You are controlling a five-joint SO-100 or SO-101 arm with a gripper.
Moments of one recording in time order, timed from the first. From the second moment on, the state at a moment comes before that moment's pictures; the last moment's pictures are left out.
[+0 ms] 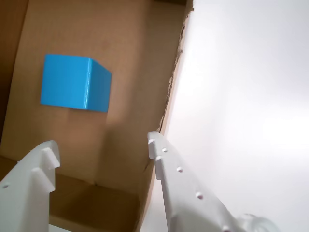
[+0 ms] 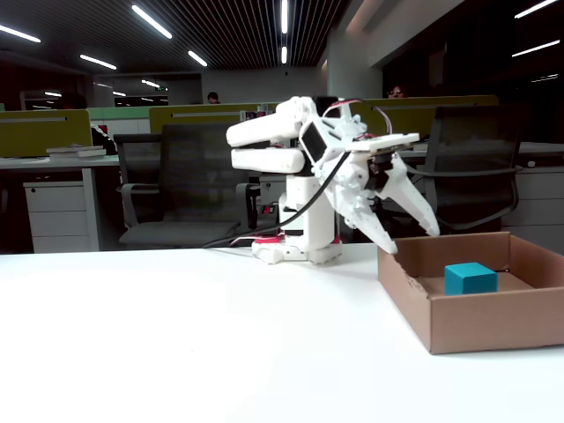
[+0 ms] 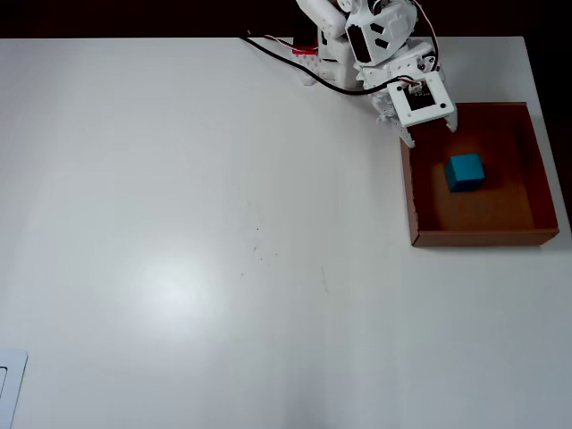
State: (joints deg) arm -35.5 179.5 170.6 46.0 -35.9
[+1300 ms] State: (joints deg) arm -36.9 185.3 170.6 61.5 -35.5
